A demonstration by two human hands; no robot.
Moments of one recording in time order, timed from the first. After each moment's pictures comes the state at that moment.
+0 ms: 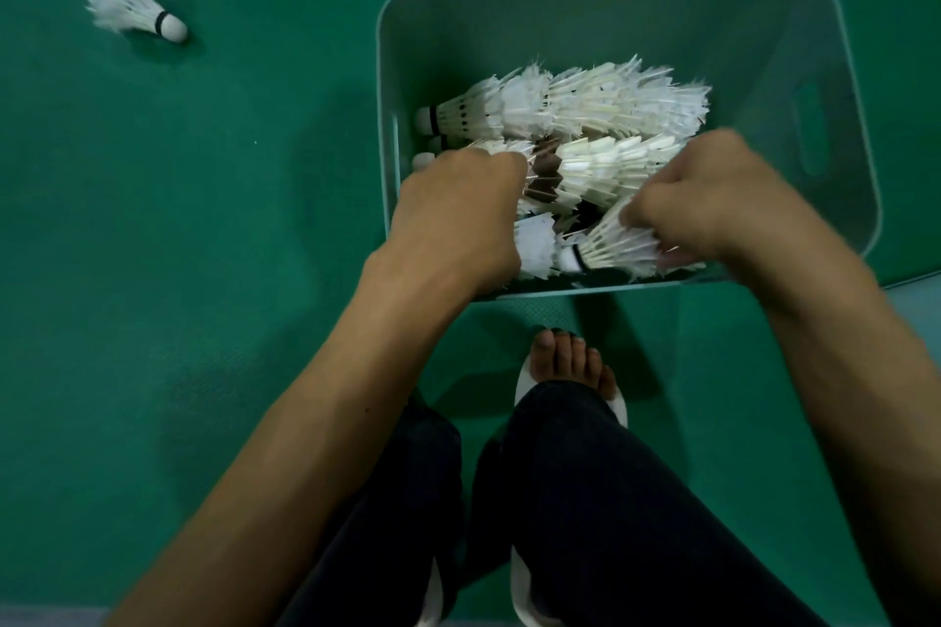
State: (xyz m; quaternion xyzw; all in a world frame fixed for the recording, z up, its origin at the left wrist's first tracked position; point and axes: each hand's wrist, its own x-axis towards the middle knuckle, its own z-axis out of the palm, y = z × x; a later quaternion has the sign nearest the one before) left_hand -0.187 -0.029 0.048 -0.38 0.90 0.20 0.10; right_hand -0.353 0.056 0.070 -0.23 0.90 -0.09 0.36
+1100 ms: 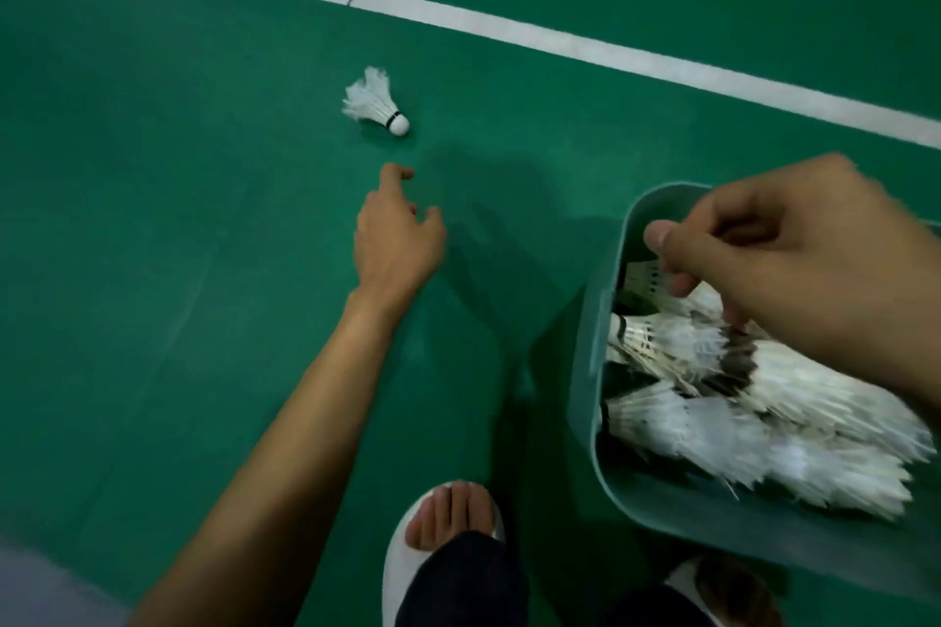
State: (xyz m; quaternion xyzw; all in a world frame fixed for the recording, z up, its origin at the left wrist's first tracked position) left_hand -0.049 -0.195 -0.024 -0.72 0.60 0.28 -0.19; right_hand -0.284 -0.078 0.146 -0.52 0.75 -0.16 0.37
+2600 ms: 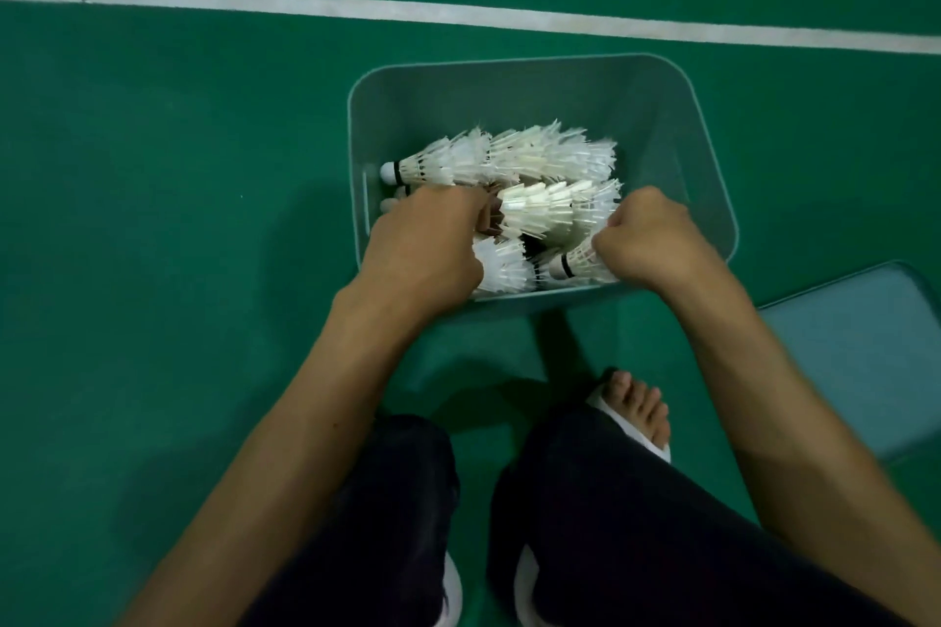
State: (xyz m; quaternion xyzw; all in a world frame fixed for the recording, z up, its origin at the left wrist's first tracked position) left_hand -0.184 -0.013 0.072 -0.38 0.89 0.25 0.03; right_hand -0.364 0.086 0.078 -0.28 0.91 -0.07 0.29
